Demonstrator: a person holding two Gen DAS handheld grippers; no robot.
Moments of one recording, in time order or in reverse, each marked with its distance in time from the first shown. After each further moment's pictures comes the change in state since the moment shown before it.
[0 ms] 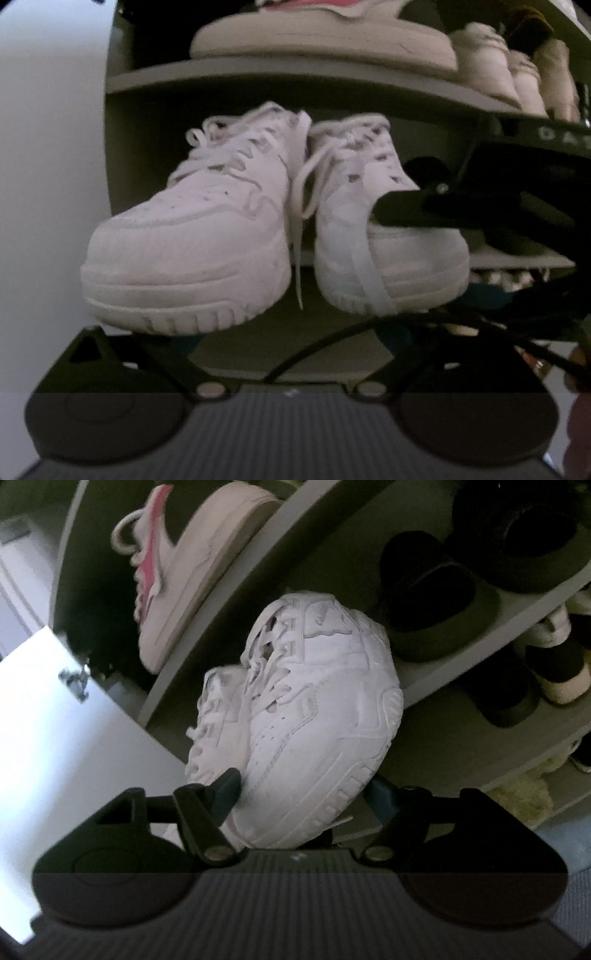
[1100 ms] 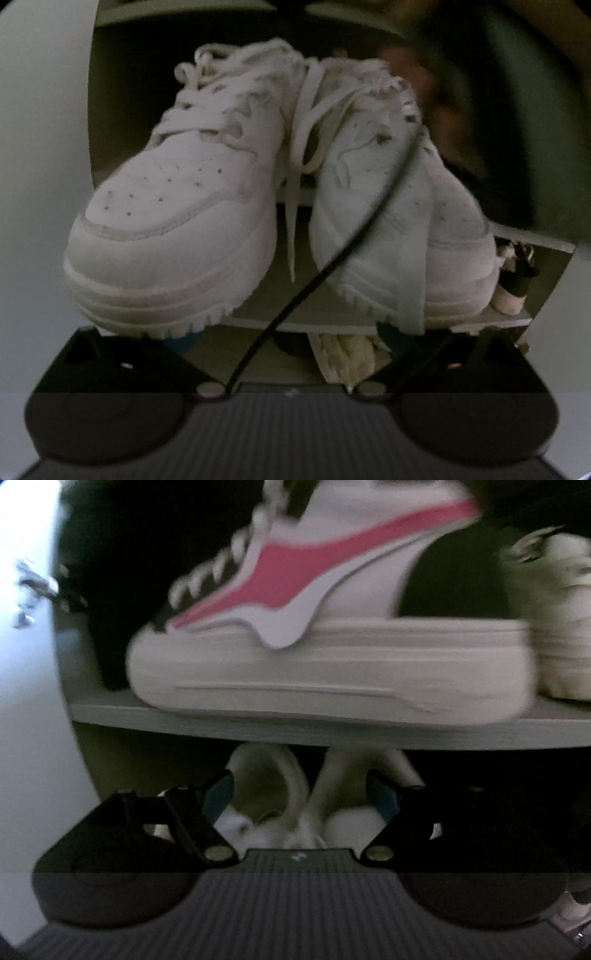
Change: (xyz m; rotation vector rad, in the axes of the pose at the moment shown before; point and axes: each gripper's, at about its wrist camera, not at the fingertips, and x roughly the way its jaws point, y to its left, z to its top) left arm -0.044 0.012 -0.035 -0.042 0.118 -0.066; right arm 0.046 0.126 -0.009 -0.633 -0.200 -0.282
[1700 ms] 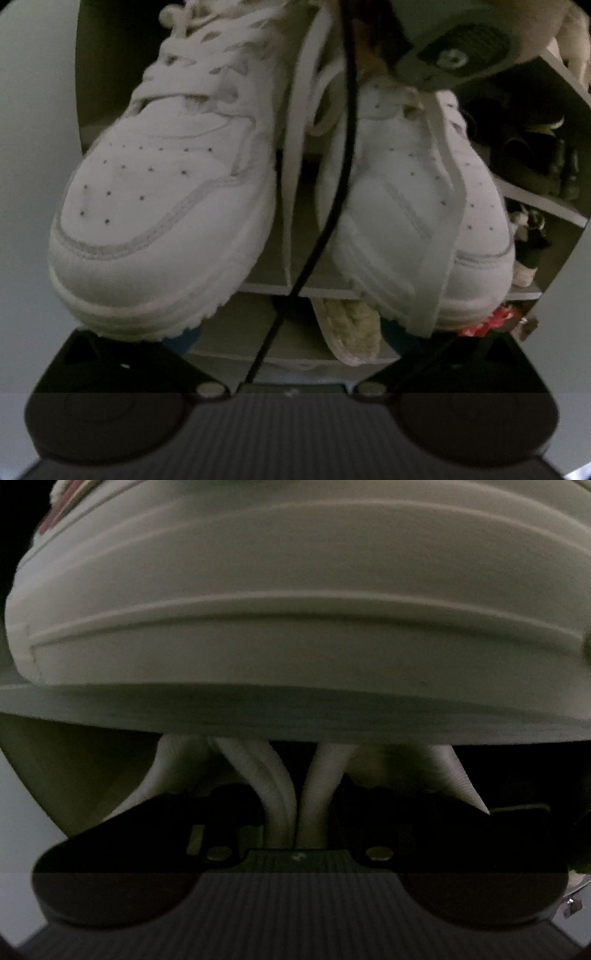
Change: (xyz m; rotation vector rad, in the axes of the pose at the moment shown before) left arm 0.043 -0.019 -0.013 -0.016 0.138 -0.004; right arm 0.112 0.016 0.014 -0.034 0.300 -0.172
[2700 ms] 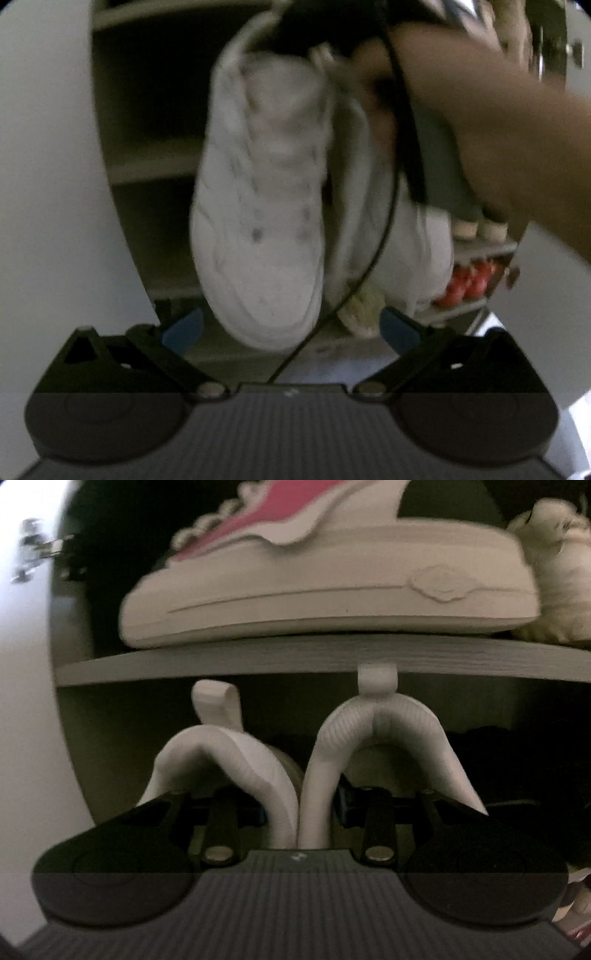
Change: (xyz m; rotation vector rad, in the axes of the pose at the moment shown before) left arm -0.041 0.024 -0.010 0.207 -0.022 -0.080; right arm -0.031 -0.019 -0.049 -0.034 -0.264 0.076
